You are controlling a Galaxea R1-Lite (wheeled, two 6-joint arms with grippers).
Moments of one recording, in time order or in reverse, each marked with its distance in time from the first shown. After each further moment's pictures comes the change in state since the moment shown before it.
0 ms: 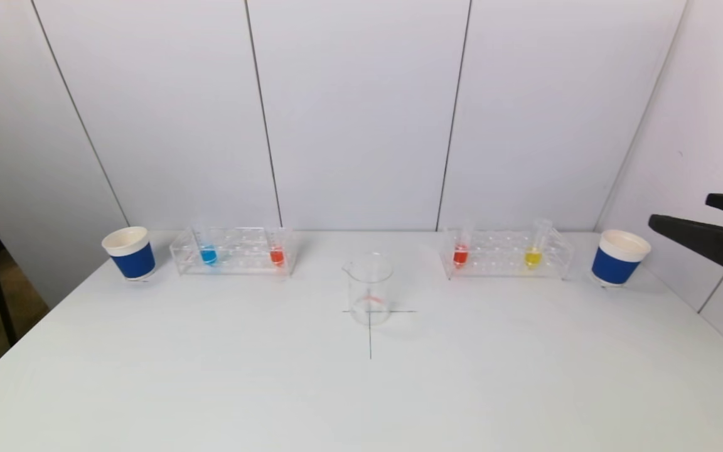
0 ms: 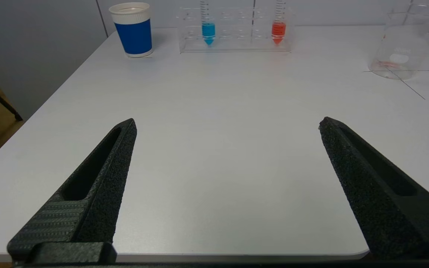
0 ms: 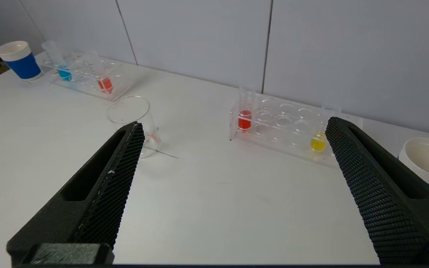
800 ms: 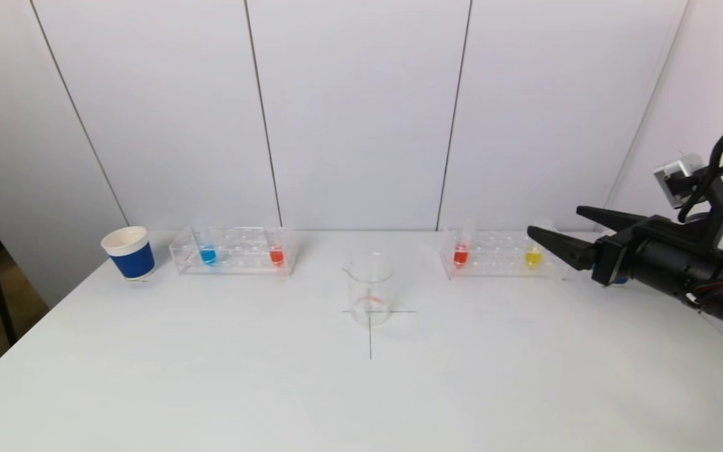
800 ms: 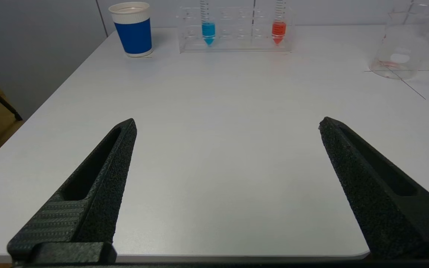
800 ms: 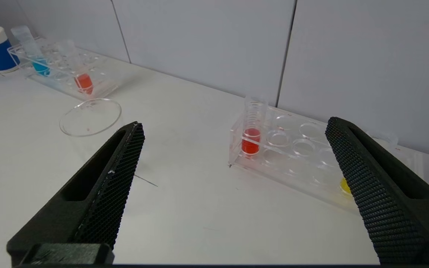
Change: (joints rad) left arm 0.000 0.000 0.000 0.000 0.000 0.000; right arm 0.082 0.512 0.172 -0.730 -0.004 -0.006
